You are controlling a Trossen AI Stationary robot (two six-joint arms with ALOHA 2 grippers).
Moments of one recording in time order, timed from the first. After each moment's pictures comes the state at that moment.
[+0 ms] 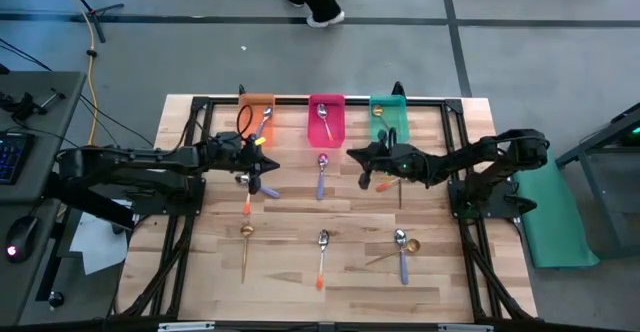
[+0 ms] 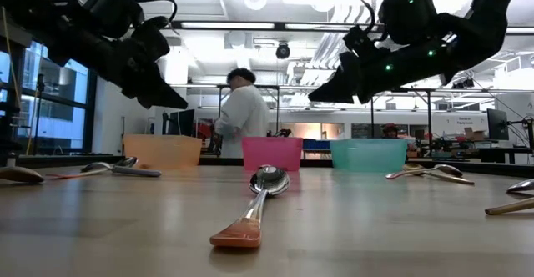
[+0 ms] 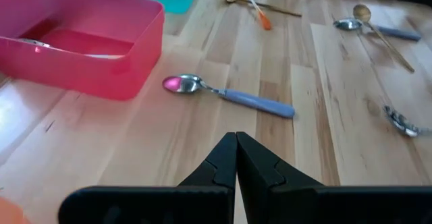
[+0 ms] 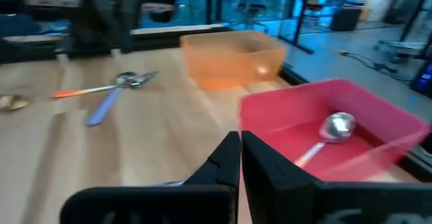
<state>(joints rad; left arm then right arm) 0.33 1.02 0.29 0.25 0.17 -0.01 -0.17 1.52 0.43 0.89 0.23 -0.01</state>
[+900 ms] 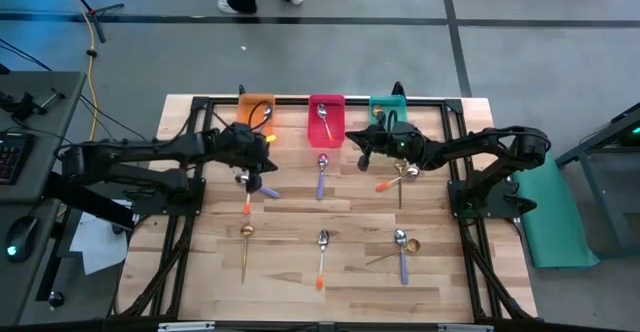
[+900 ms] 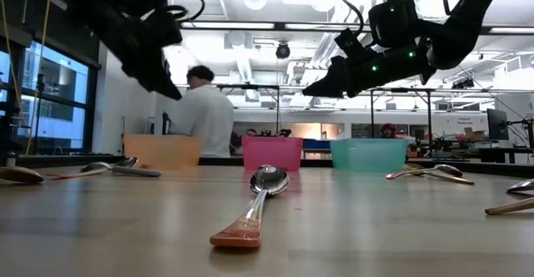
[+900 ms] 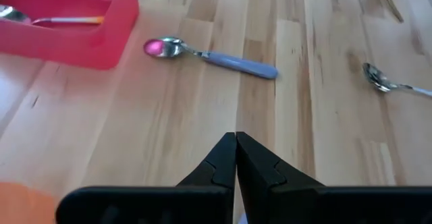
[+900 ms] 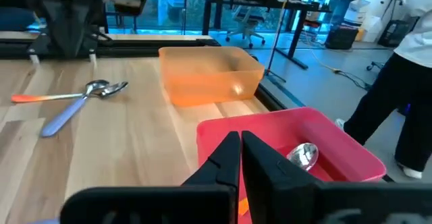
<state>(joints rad) 0.32 1.05 0.58 -0.30 0.20 0.06 -0.36 1.52 0.50 0.85 0.04 -0.14</state>
